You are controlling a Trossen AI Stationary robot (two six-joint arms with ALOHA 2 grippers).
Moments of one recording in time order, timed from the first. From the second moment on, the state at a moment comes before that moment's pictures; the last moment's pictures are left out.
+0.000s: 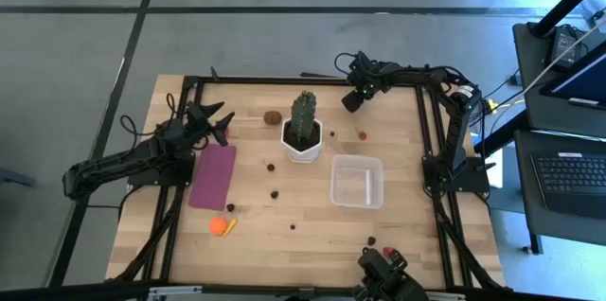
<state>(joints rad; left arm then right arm) 0.41 0.11 0.01 0.06 -0.40 -0.09 -0.83 1.95 1.17 -0.49 0.01 0.02</state>
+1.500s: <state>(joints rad) 0.41 0.11 0.01 0.06 -0.41 -0.09 -0.12 1.47 1.17 -1.01 0.06 0.51</state>
